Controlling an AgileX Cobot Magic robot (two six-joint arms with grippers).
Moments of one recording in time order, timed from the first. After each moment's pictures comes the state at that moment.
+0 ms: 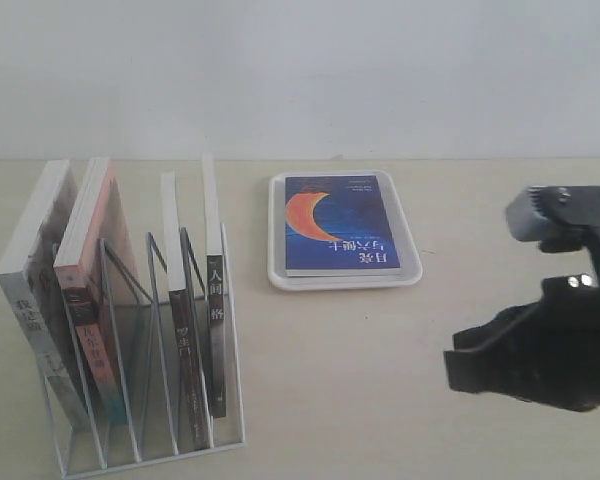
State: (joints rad) left arm 0.03 0.00 0.00 0.07 0.30 -0.20; right arm 0.55 1.04 -0.45 0.57 0.27 -0.28
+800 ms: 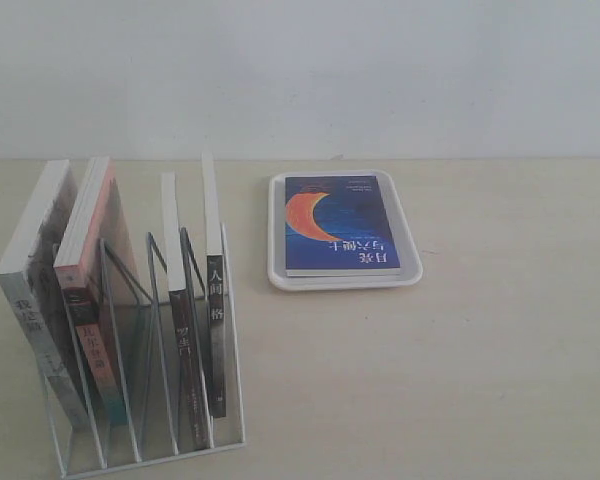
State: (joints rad) left arm 0.03 0.00 0.00 0.07 0.30 -0.20; right arm 0.46 0.08 -0.03 0.56 0.20 -0.35
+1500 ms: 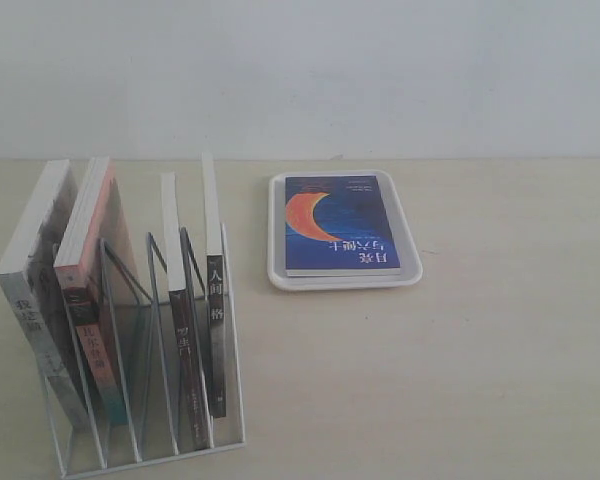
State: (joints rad) left arm 0.03 0.00 0.00 0.07 0.30 -0.20; right arm 0.27 0.01 0.00 0.57 0.12 -0.31
